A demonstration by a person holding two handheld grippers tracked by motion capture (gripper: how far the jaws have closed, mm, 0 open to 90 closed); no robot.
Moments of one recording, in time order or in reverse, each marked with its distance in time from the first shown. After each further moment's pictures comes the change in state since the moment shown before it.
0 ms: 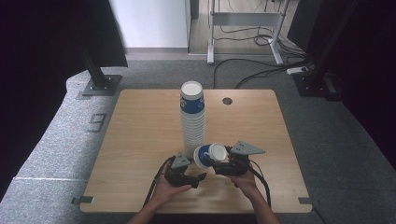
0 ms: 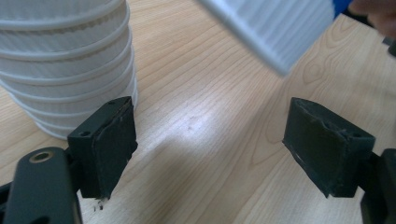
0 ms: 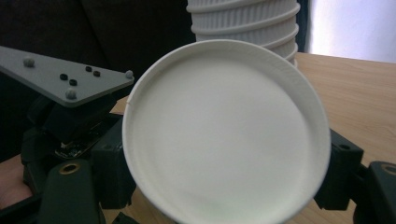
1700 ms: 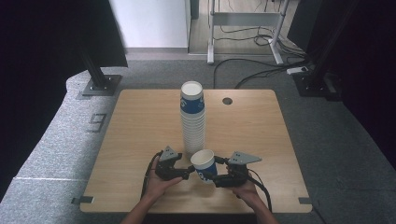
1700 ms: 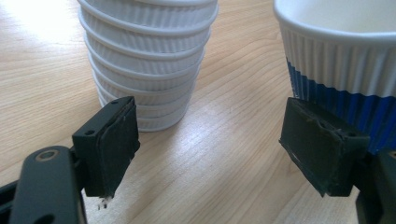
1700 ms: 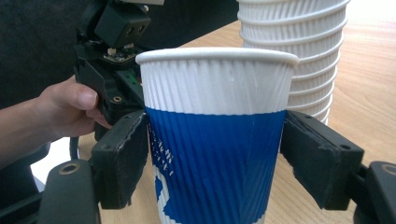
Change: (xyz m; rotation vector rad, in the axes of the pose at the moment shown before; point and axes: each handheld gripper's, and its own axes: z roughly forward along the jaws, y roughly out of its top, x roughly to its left) left arm 0.031 -0.002 -0.018 -0.045 0.086 -0.086; right arm 0.010 -0.027 -0.006 0.109 0.074 0.006
